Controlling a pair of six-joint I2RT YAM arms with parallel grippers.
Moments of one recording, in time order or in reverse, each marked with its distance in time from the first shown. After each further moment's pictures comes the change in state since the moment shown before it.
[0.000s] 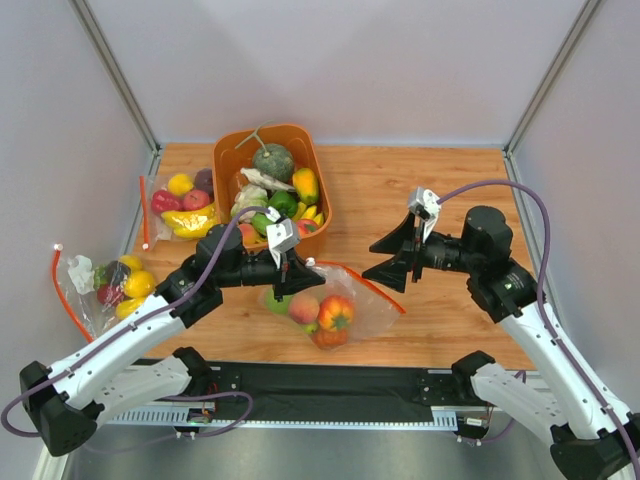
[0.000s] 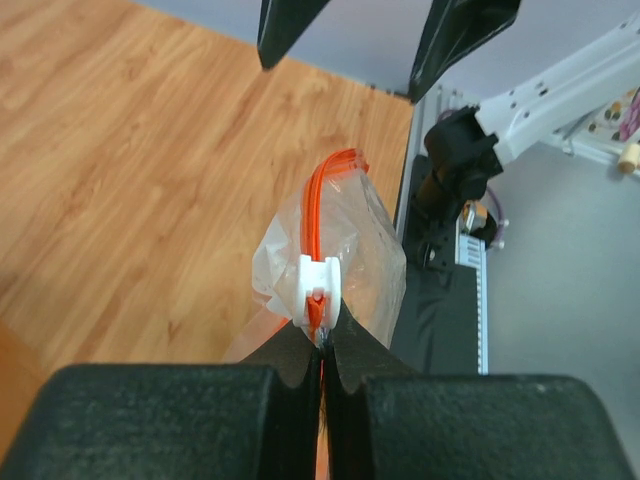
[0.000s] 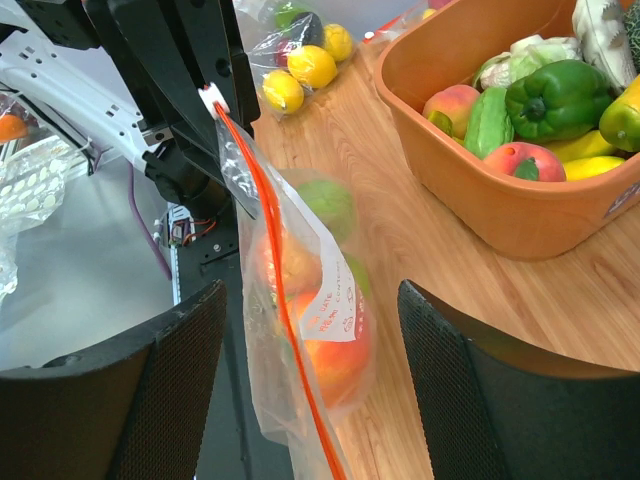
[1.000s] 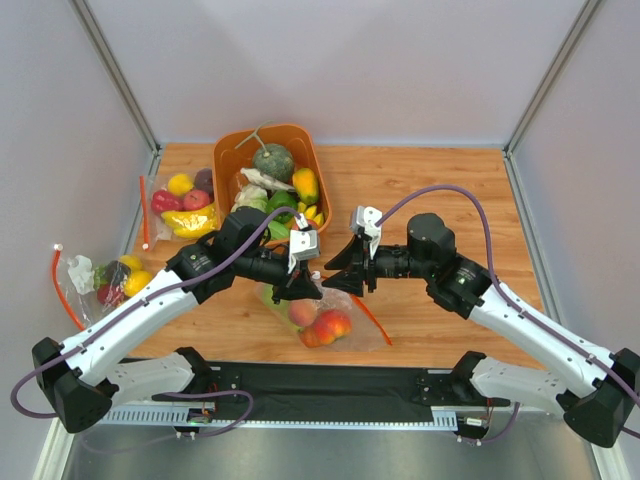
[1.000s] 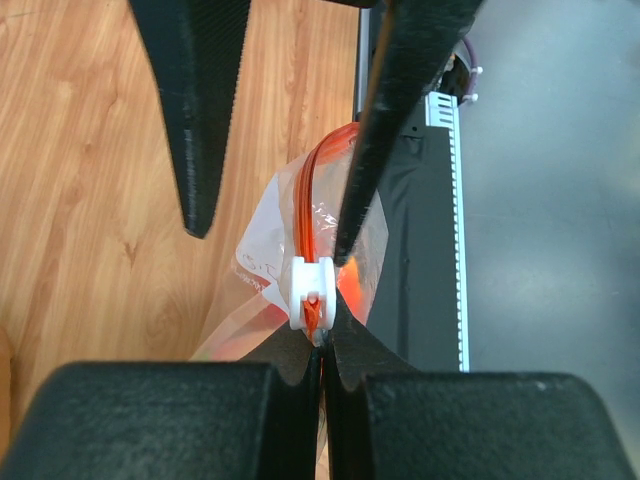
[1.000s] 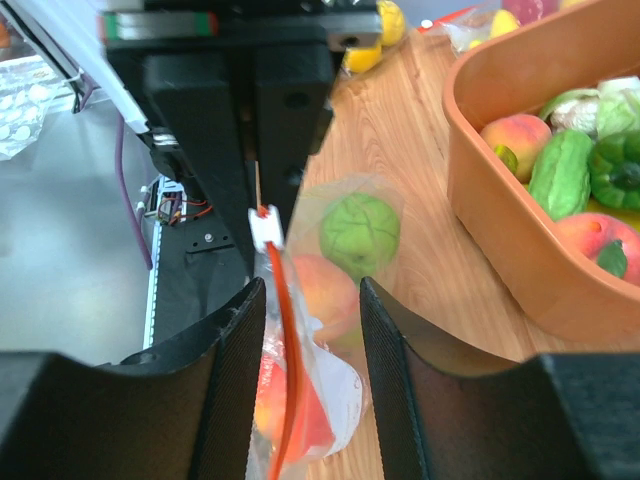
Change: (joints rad) left arm 0.000 0.193 0.250 -0.486 0.151 0.321; right arm 0.367 0.180 -0.003 0.185 0.222 -0.120
